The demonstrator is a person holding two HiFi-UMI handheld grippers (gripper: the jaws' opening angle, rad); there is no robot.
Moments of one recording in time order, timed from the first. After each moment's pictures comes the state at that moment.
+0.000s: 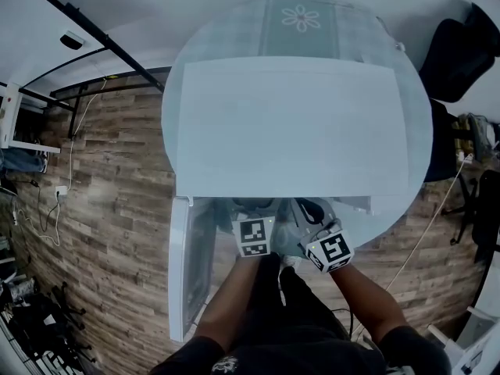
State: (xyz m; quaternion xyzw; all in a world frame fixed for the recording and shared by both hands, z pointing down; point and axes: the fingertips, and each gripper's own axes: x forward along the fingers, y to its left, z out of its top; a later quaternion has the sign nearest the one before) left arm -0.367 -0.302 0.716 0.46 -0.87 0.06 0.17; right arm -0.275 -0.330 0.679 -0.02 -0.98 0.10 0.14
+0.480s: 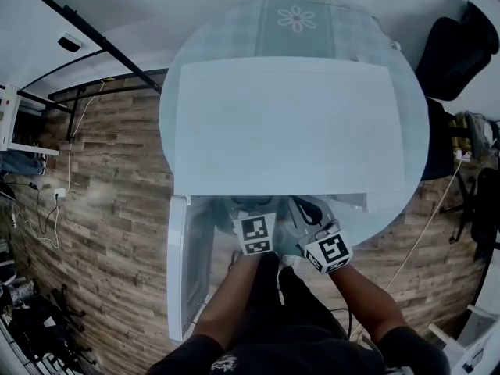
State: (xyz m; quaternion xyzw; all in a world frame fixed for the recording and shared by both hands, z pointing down) left arm -0.370 -0.306 0.715 0.44 -0.88 0.07 0.17; right arm -0.270 -0.328 0.675 -0.02 -0.99 0.10 0.14
